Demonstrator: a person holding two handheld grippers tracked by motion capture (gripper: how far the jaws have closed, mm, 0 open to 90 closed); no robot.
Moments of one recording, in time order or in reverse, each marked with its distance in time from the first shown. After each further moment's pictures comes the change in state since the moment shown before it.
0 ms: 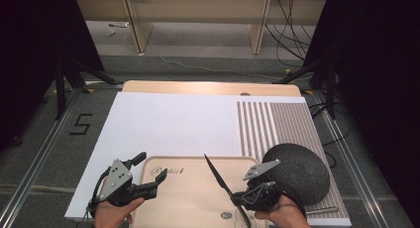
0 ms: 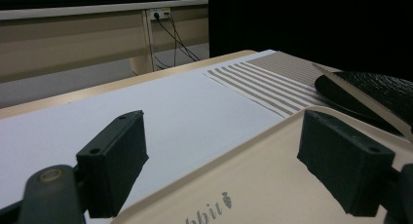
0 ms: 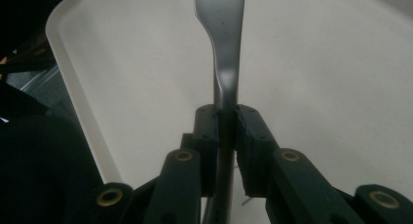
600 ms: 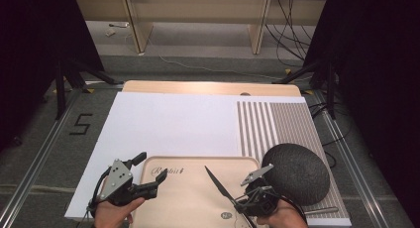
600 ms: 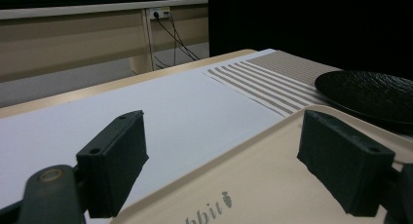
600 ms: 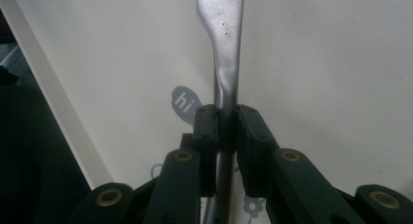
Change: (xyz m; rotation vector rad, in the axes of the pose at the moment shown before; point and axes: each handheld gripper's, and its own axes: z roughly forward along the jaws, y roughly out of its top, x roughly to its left) left arm 0.000 -0.001 0.001 0.006 -0.002 0.001; right arm -0.005 -0.012 0.018 0.157 -0.037 0.049
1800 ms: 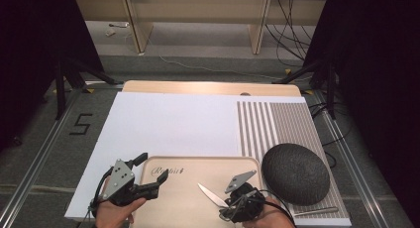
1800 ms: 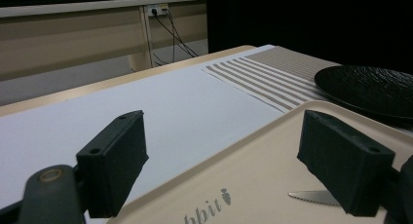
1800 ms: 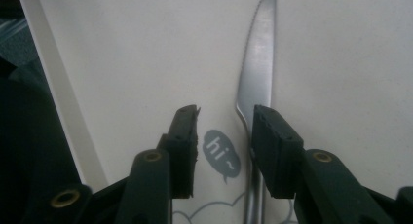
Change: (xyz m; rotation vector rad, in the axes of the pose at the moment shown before) left arm -0.001 -0.002 0.002 0.014 -0.004 0.010; right arm 0.029 0.018 0.018 -0.046 -0.023 -0.185
